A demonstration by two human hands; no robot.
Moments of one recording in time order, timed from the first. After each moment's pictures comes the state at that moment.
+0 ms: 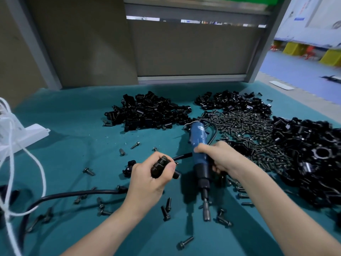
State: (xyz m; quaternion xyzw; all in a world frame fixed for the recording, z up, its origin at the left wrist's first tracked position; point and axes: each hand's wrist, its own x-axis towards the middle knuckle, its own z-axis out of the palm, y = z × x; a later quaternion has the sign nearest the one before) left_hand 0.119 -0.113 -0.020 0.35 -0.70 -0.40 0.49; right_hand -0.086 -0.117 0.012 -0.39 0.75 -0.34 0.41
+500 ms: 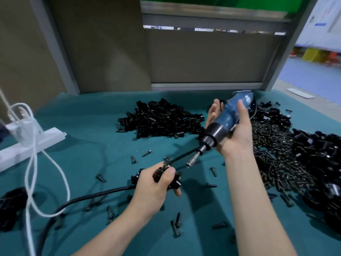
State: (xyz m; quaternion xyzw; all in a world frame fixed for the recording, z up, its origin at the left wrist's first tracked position) left_hand 0.123 -0.128 -0.021 0.37 -0.62 -0.52 0.46; right_hand -0.066 -0.167 0.058 -0.07 0.14 -0.76 0.63
